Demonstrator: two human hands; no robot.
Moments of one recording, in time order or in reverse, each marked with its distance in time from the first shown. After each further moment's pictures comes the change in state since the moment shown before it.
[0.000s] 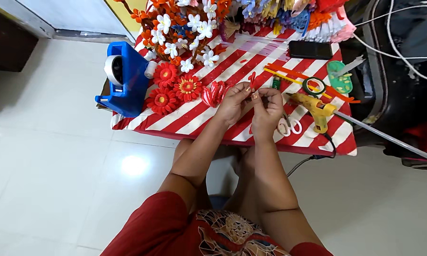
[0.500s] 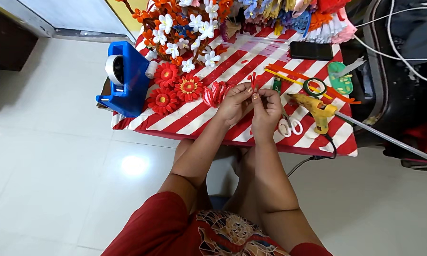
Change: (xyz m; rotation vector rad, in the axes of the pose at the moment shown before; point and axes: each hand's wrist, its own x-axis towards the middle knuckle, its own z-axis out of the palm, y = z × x) left_hand 0.000 0.001 -0.002 -0.069 -0.012 -0.037; right_hand -0.001 0.002 0.002 -0.014 -0.017 0.029
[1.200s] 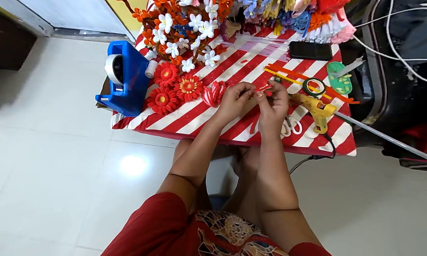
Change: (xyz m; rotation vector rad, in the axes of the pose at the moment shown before) left_hand 0.002 0.009 -0.008 0.830 -0.025 0.279; right_hand 0.009 -0.001 -0.018 -0.008 -0.063 0.108
